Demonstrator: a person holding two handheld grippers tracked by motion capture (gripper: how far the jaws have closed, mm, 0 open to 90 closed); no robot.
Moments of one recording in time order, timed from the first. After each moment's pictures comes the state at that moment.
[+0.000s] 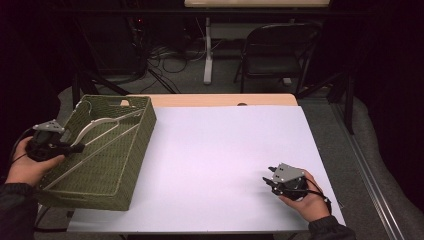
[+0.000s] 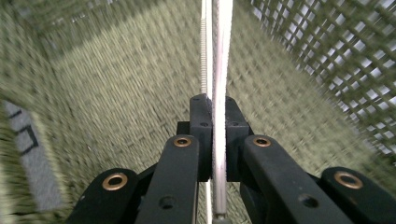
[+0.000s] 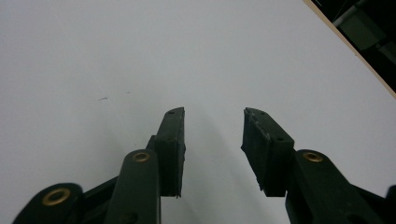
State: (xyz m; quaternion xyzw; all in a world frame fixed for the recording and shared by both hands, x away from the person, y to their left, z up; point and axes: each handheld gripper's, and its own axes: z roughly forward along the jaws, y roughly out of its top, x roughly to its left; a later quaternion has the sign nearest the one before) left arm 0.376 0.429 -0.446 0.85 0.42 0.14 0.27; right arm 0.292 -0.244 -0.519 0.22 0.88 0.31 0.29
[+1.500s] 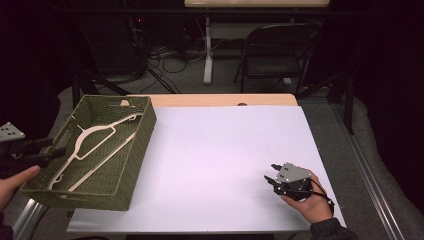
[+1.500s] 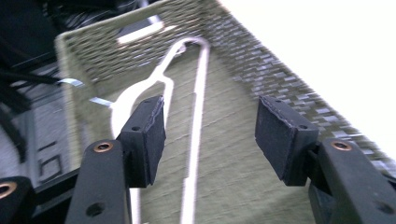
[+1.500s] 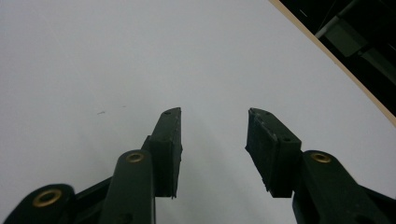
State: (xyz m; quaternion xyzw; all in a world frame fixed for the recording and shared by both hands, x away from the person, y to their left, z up) left arm 0.287 0.416 -0.374 0.79 0.43 0.23 0.37; right arm 0.285 -0.248 -0.509 0.23 0.86 0.34 0.31
